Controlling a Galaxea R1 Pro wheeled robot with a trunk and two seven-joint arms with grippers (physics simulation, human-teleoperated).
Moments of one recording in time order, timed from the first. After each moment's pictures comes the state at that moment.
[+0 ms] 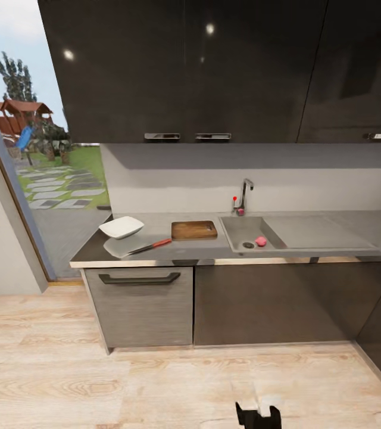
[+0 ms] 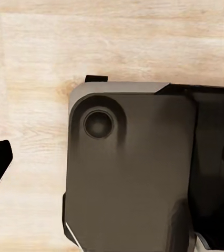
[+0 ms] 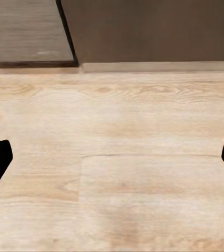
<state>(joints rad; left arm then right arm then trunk) 0.00 -0.01 0.01 -0.13 0.06 -0.15 0.00 -0.46 0.04 0.09 -0.02 -0.07 -0.43 0.02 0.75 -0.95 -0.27</state>
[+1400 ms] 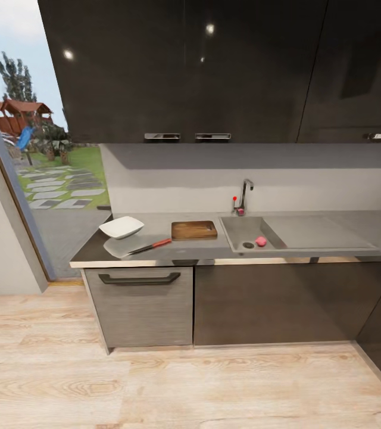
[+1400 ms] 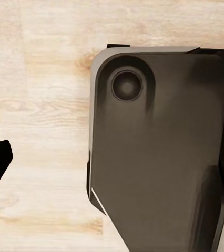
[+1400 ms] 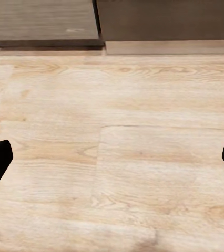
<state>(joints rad) 0.00 0.03 0.00 0.02 0.05 -0.24 0.00 -0.14 0.02 0.09 -0.04 -0.06 -0.79 0.12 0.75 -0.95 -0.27</state>
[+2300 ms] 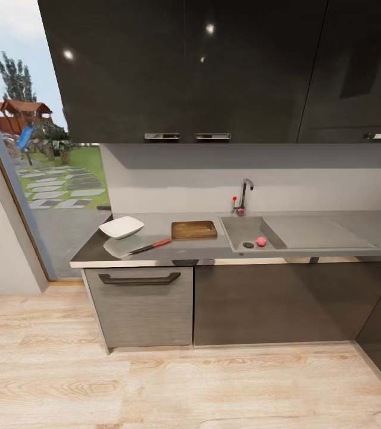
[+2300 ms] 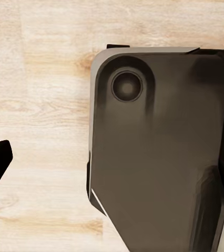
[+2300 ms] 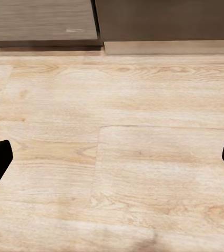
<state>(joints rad) 0.00 0.03 0.00 0.02 0.05 -0.24 0.00 -0.14 0.02 0.09 -0.04 -0.06 -0.79 0.12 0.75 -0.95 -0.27</state>
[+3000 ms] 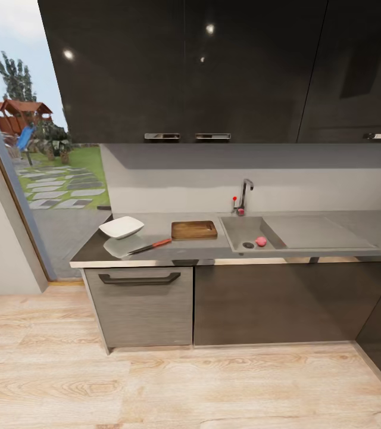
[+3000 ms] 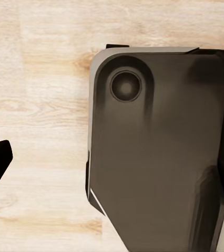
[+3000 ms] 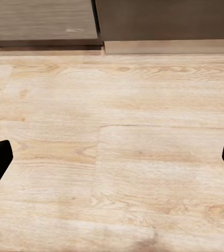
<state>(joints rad) 0.00 0.02 0.00 0.02 0.06 -0.24 0.00 -0.14 0.02 0.09 -0.04 -0.06 -0.79 0.12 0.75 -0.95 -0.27</state>
